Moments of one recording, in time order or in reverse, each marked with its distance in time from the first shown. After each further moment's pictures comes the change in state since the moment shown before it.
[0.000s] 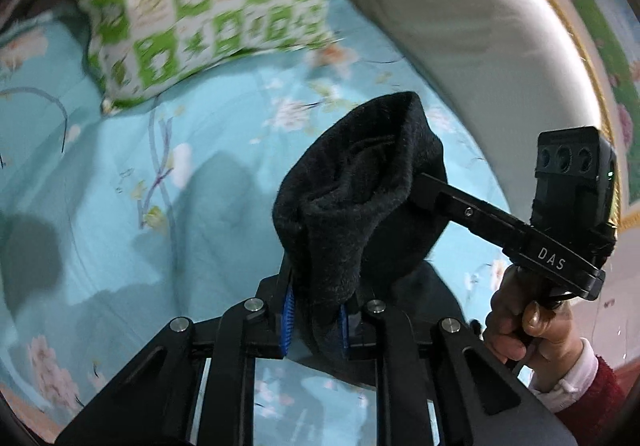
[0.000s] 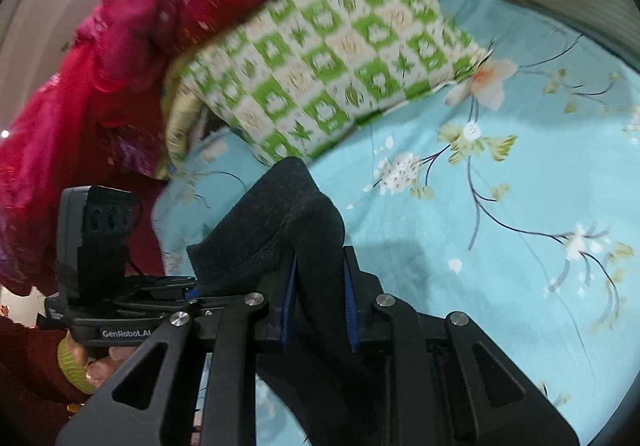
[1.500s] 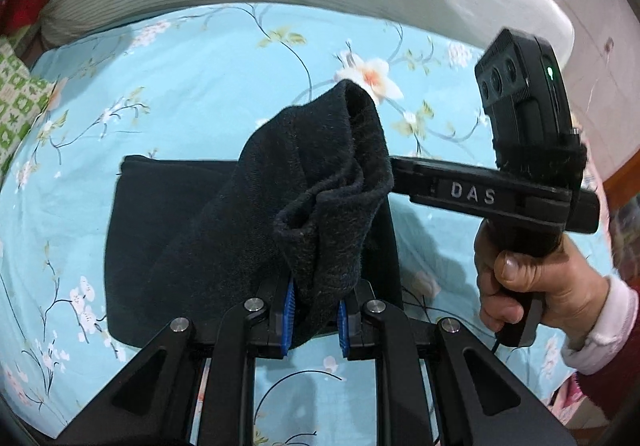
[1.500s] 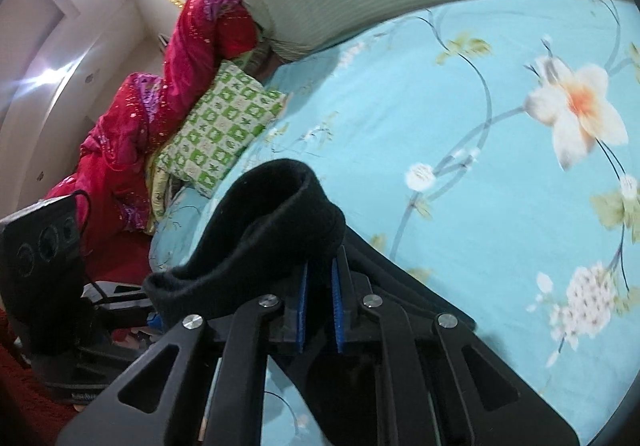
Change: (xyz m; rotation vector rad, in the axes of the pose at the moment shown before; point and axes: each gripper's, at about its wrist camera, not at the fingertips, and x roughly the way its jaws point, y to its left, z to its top) left arm 0.107 -0.302 -0.213 0.726 0.196 0.079; right arm -0.231 -0.111 -0.251 0.355 -0.357 -0.121
